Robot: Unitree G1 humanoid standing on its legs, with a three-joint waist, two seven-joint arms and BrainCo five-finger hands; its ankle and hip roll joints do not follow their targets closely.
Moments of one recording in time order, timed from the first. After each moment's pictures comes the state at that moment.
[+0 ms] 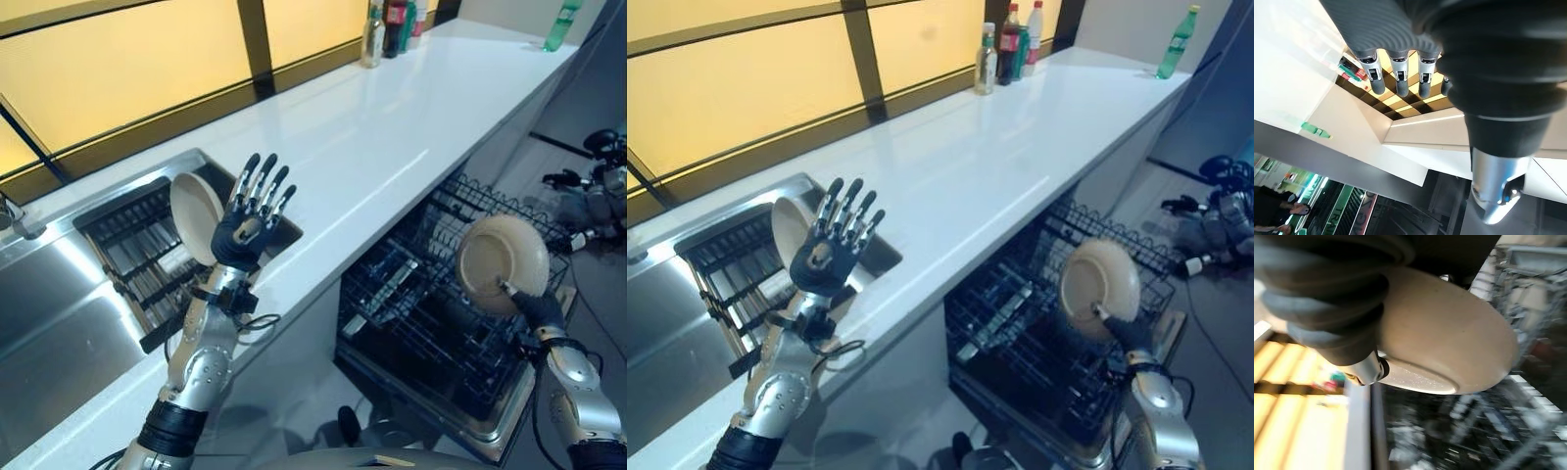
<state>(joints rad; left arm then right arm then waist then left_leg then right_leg) -0.08 0.33 -0.20 -0.22 -0.98 -0.20 -0.26 0.14 -0.57 -0.13 0.28 0.43 0.01 0.03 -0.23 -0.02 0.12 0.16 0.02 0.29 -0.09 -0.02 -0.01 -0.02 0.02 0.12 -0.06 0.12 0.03</state>
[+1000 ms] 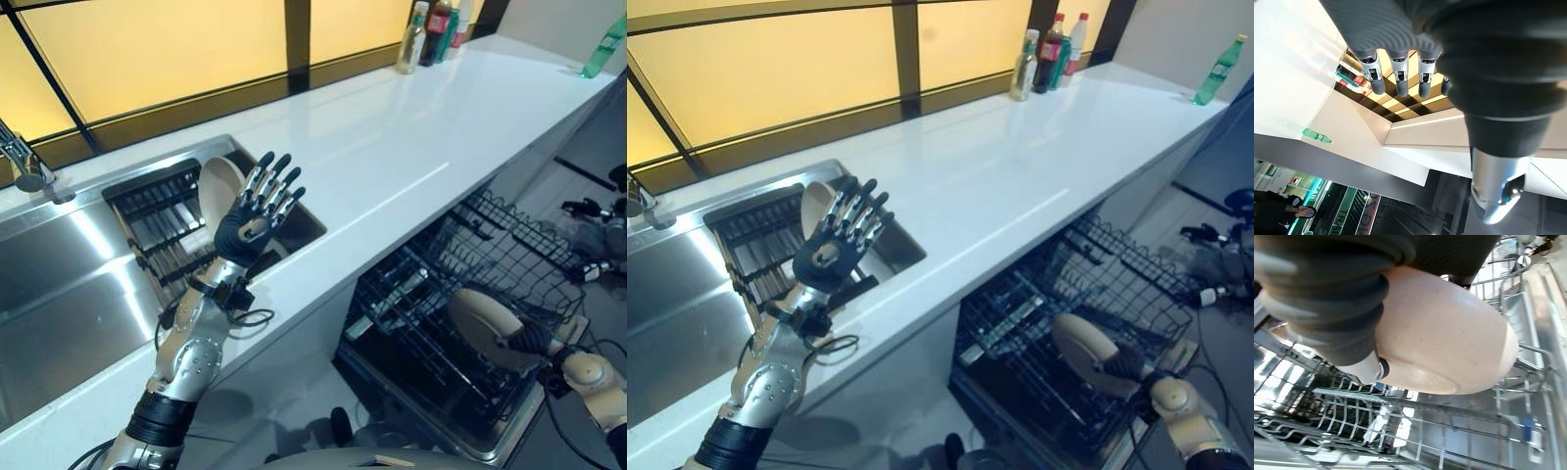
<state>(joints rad) -0.11 0.37 -0.18 -0.22 -0.97 -0.12 -0.32 0.05 -0.79 0.10 0.52 -0.10 -0.06 0.24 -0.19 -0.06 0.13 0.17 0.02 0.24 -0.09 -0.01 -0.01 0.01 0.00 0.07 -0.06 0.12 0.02</state>
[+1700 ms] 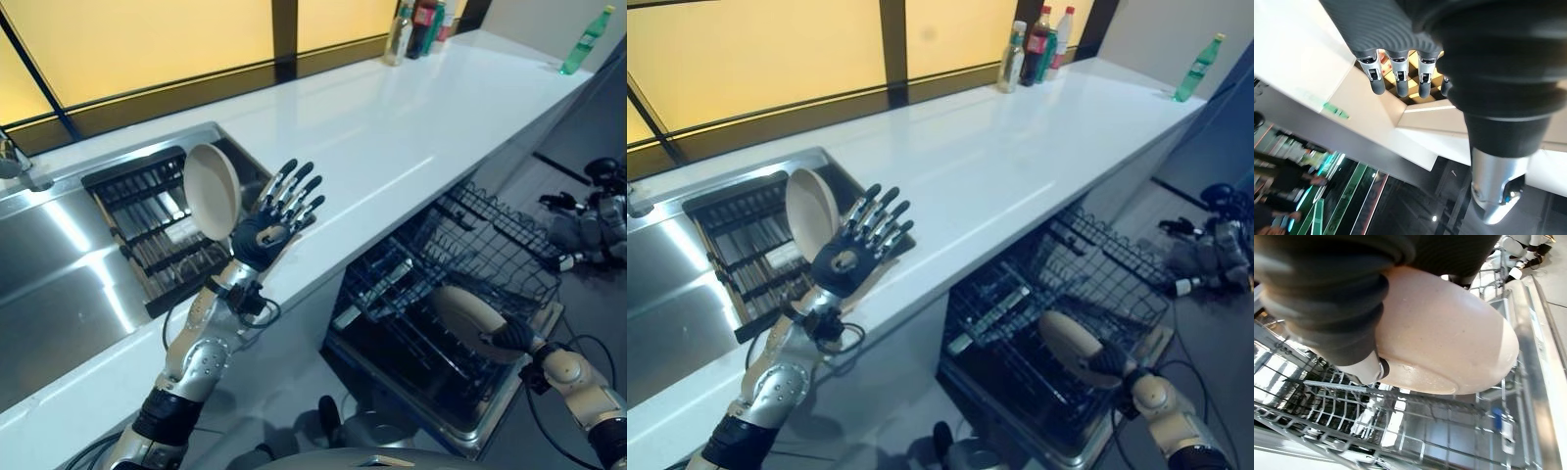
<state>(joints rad) -0.15 0.38 -0.26 -0.21 -0.97 -0.10 -0.33 0.02 -0.72 0.13 0.52 -0.17 -0.06 0.19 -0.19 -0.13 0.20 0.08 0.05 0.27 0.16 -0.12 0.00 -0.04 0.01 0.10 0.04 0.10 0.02</state>
